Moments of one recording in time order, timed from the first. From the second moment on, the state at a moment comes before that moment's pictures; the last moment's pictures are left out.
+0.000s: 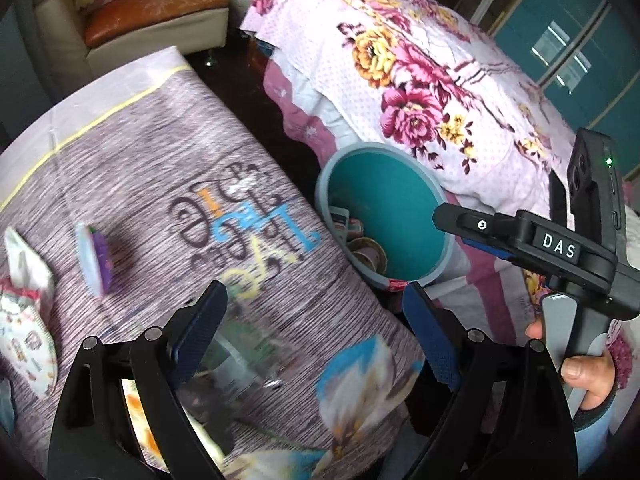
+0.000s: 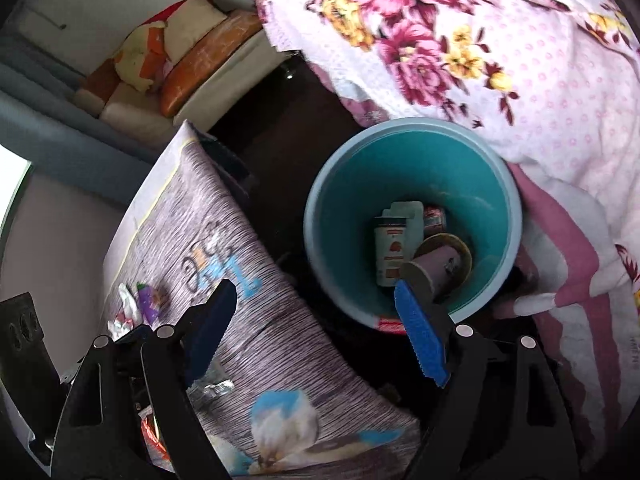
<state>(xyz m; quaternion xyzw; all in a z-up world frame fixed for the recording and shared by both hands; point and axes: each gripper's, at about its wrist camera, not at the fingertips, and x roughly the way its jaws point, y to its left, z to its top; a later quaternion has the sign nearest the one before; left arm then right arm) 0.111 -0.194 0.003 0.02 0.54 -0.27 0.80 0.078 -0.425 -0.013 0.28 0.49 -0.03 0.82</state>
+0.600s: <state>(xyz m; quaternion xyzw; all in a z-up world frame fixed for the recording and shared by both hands) 0.085 -0.057 0.002 -0.02 0.54 -0.18 0.82 0.070 -0.334 -0.002 0.23 0.52 0.04 0.82</state>
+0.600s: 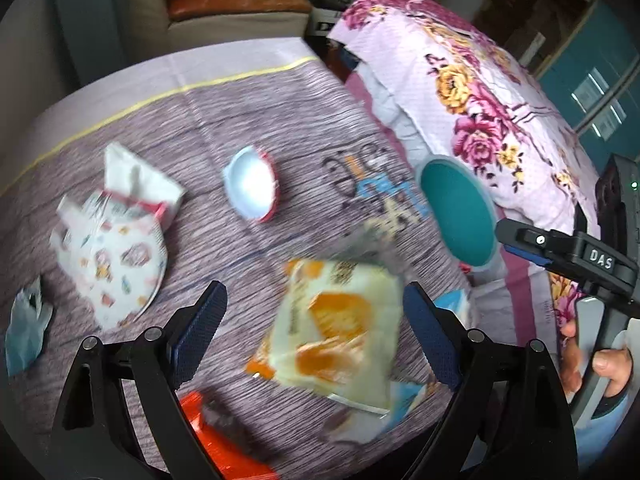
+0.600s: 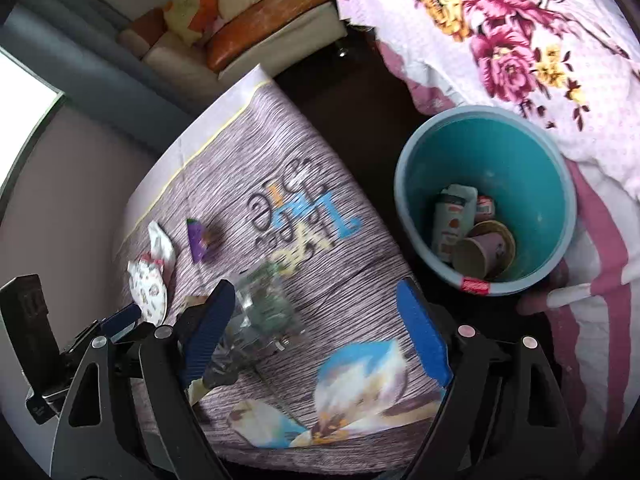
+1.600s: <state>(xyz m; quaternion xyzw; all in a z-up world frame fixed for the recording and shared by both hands) 0.062 -0.064 -0.075 0.00 0.57 -0.20 0.79 0.083 -0.301 -0.047 0.22 0.57 0.07 0.79</state>
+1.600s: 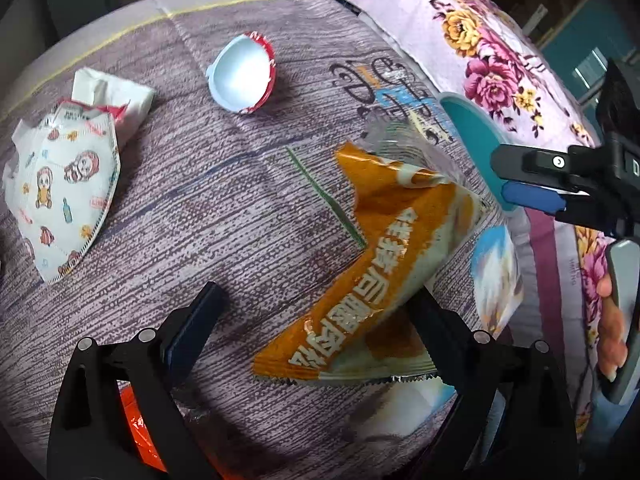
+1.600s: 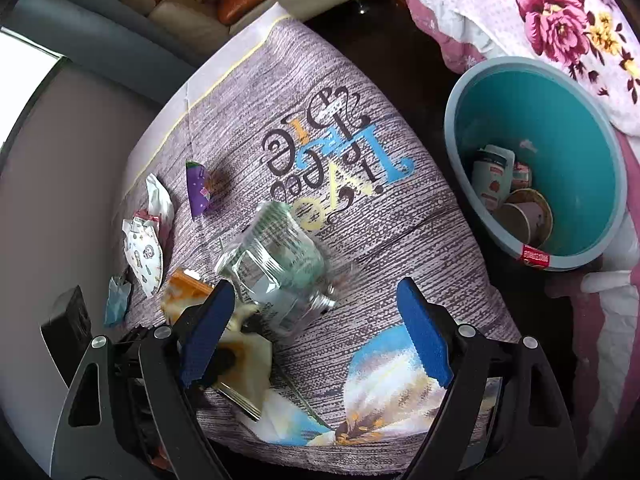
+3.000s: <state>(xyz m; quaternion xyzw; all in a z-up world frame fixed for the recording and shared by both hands) 0.076 -0.036 -0.042 -0.04 0.54 -0.16 0.83 0.103 -0.284 -0.054 0.22 0.54 0.12 0.81</state>
